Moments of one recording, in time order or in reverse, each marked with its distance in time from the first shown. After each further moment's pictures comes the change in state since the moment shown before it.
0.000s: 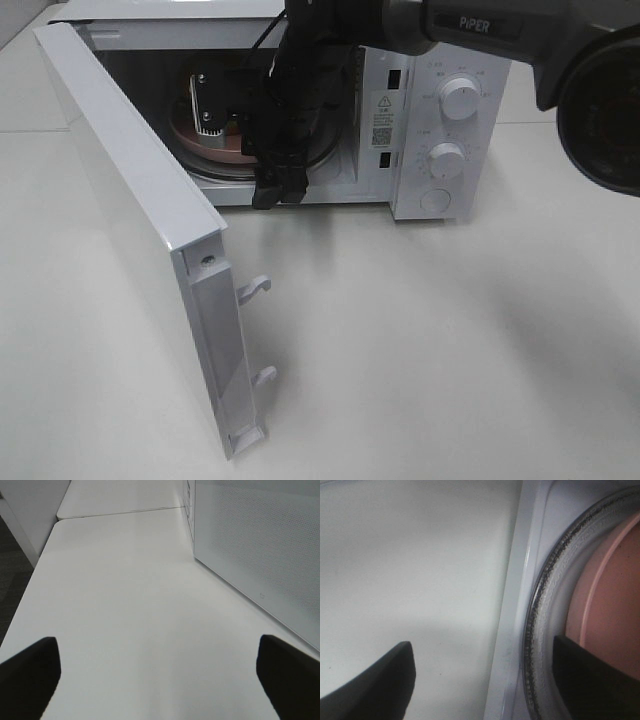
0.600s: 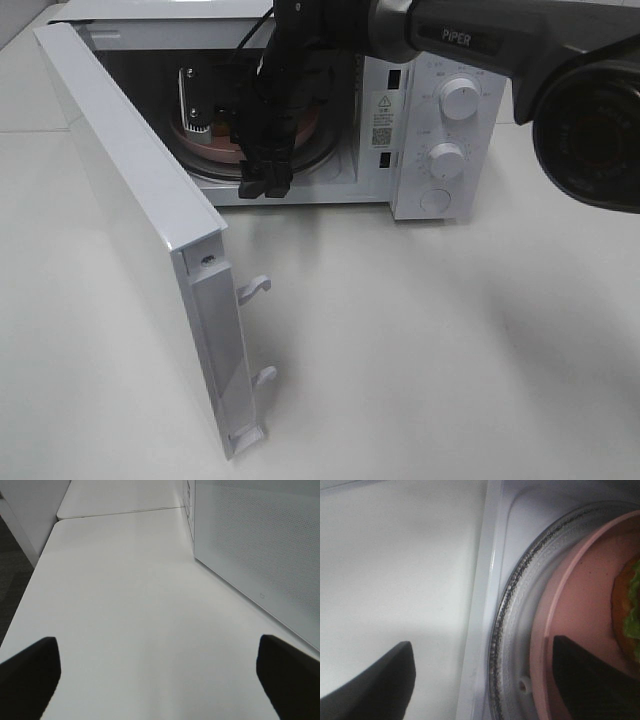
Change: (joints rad) left arm 0.000 0.000 0.000 0.000 0.000 0.000; right arm 0.013 0.049 -0.070 -0.019 -0.060 0.027
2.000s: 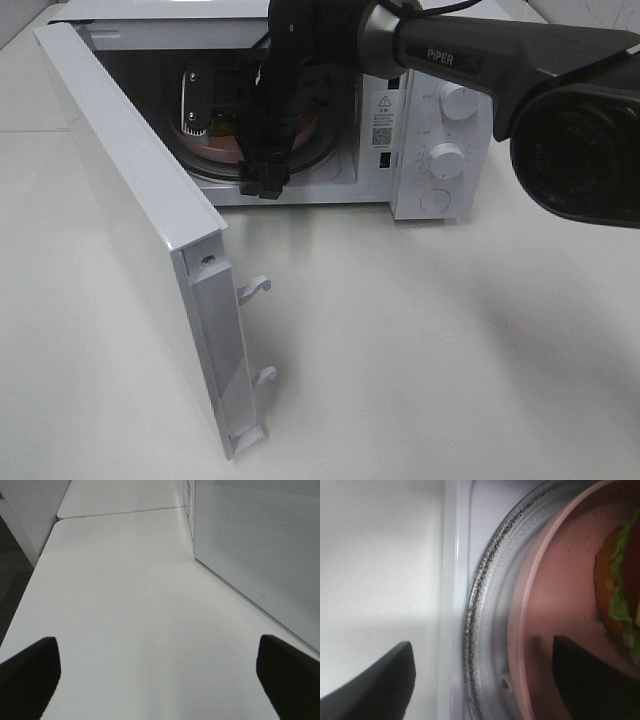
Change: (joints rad) left arm 0.000 0.000 0.000 0.000 0.000 0.000; right arm 0.002 0.047 -0.040 -0.080 -0.057 0.128
